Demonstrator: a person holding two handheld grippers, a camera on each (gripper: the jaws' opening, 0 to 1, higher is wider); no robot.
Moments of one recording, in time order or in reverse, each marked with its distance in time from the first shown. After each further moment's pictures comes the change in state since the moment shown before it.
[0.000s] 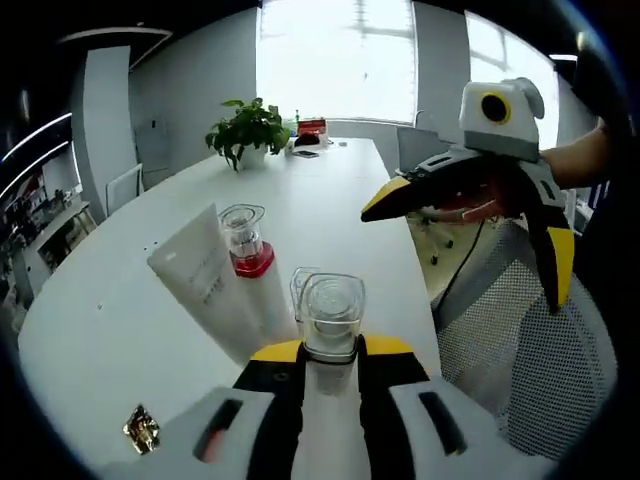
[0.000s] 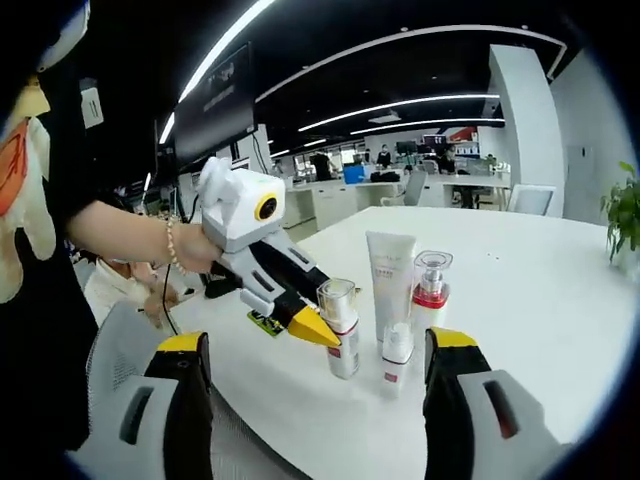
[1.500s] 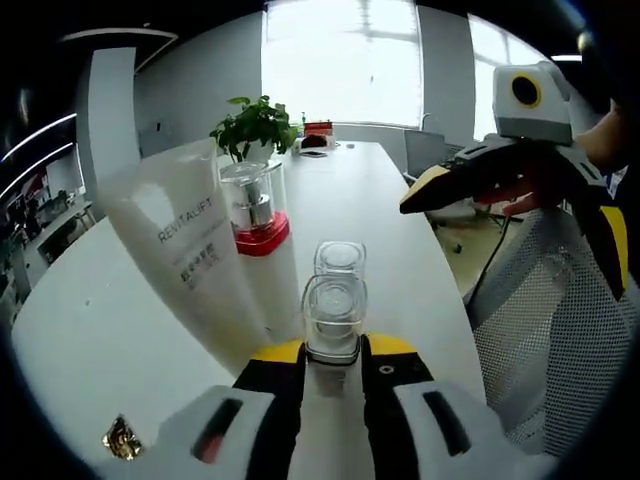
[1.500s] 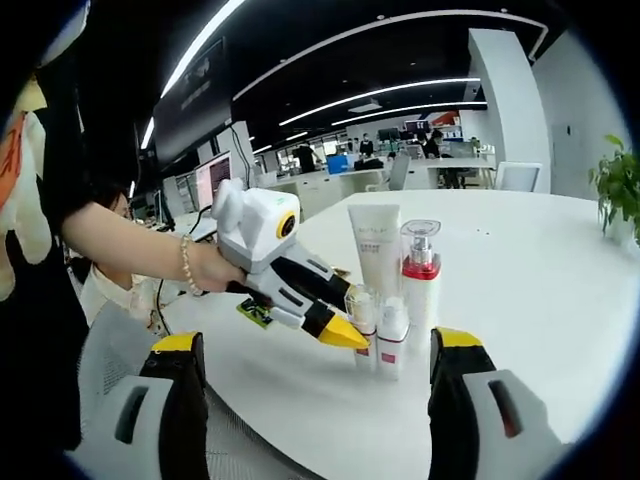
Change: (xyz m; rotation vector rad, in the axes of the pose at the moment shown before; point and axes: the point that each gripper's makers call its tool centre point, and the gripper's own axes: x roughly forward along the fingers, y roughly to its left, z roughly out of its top) left arm 0.037 0.012 -0.014 0.002 -0.041 0.017; right arm 0.005 -0.007 -0.018 0.066 0.031 -0.051
